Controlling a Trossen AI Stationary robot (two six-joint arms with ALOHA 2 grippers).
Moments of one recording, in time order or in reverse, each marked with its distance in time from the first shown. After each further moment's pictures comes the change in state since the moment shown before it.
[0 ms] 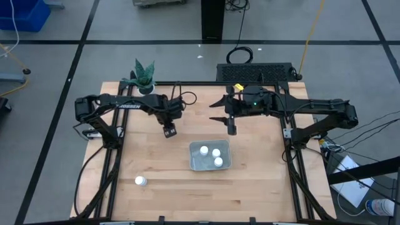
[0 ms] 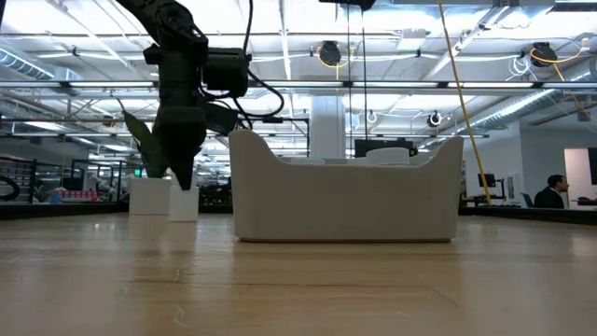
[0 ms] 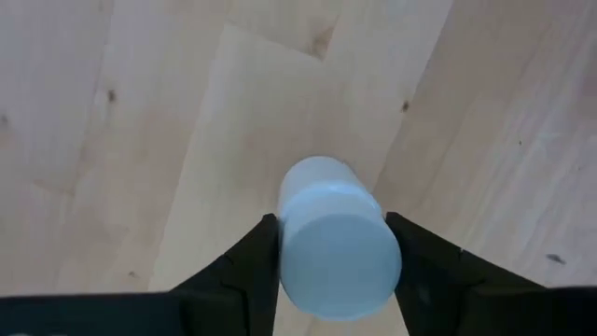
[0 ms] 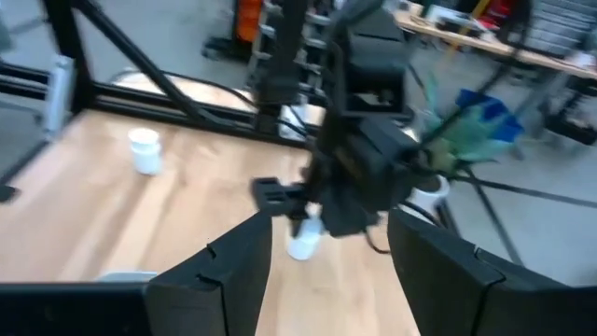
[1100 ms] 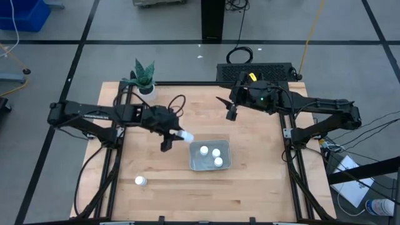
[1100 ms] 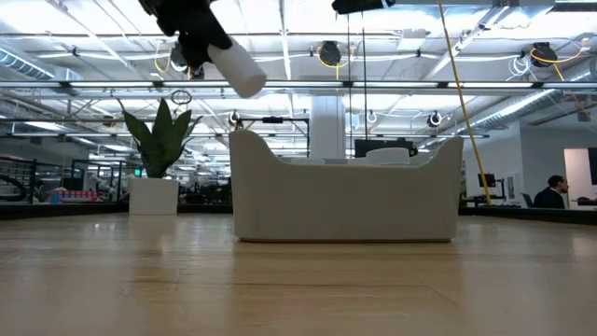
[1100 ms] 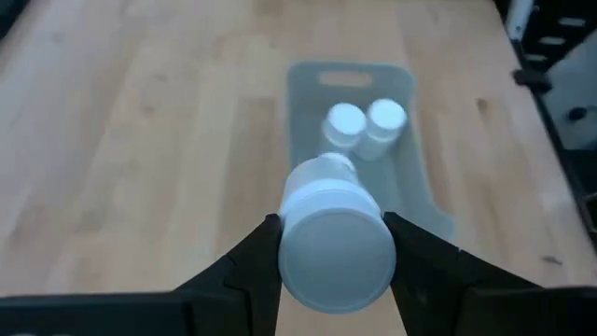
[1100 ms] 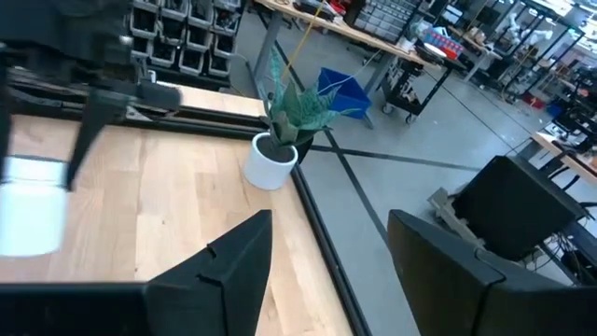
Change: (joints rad) left arm -0.327 -0.378 -0.002 0.330 0.017 -0.073; right arm -0.032 -0.054 0.000 -0.014 0.366 -0.067
